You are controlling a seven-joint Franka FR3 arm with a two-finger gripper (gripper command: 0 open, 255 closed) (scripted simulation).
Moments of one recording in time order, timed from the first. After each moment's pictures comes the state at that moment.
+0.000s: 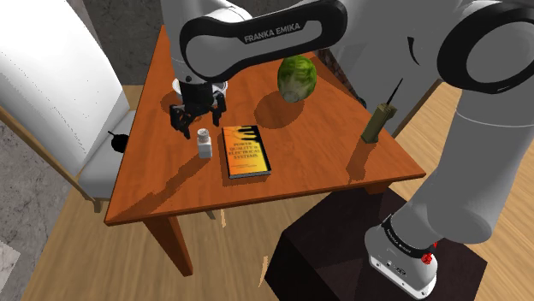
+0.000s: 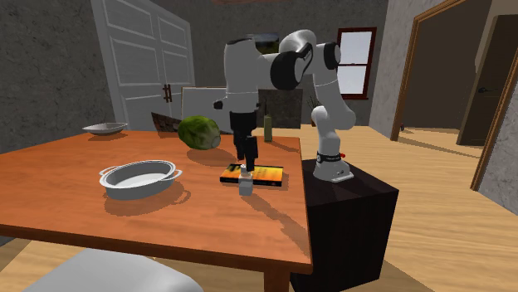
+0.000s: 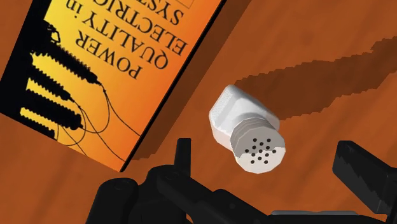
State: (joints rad) arm 0.20 0.37 0.44 -1.61 -0.15 1.93 0.58
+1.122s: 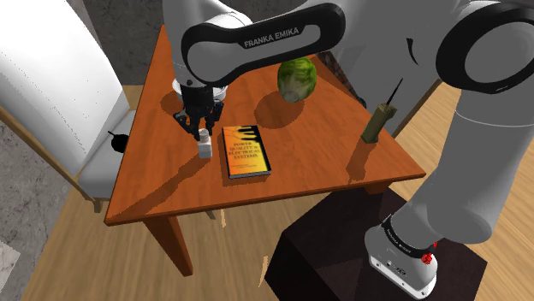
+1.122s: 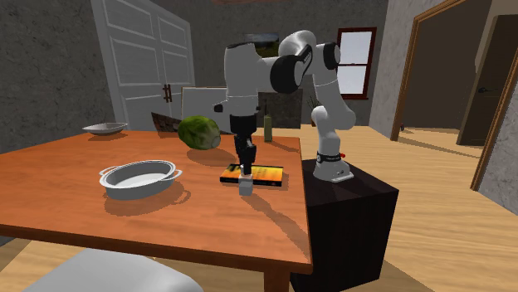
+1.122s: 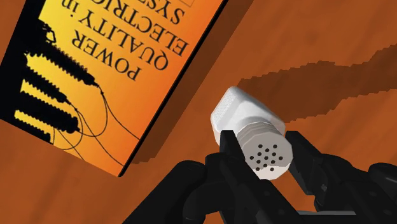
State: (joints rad) arm 0.20 0.37 0.44 -1.63 -0.15 1.95 0.58
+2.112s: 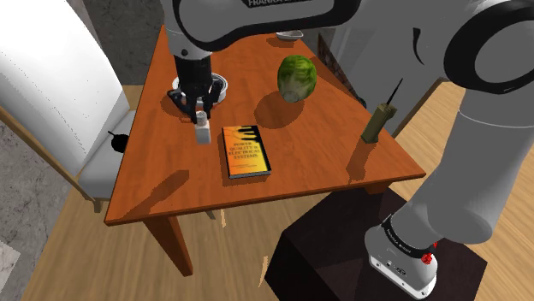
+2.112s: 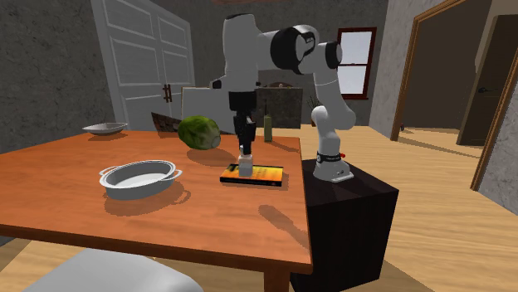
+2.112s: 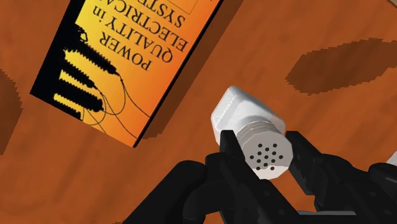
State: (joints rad) arm 0.20 0.35 0.45 -1.50 -0.13 1.80 0.57
